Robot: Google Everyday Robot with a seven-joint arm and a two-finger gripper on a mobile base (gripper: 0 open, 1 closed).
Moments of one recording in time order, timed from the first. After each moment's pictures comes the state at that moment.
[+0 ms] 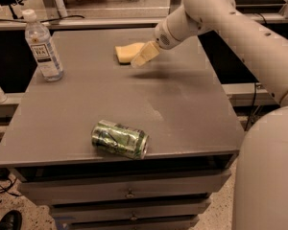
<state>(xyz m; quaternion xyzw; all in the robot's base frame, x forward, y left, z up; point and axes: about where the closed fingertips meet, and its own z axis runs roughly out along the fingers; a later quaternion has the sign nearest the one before) 0.759 -0.025 0.863 -0.48 0.78 0.14 0.38</state>
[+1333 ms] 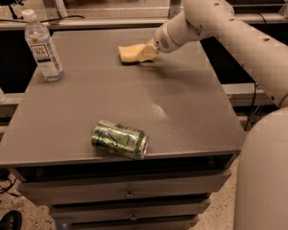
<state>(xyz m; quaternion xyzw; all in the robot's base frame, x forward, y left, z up) 0.766 -0.023 0.850 -0.45 0.79 0.16 0.38</state>
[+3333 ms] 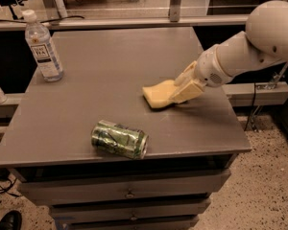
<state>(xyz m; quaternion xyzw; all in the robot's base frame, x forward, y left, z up) 0.584 -0.112 0.849 -0.57 0.74 0.14 0.33</state>
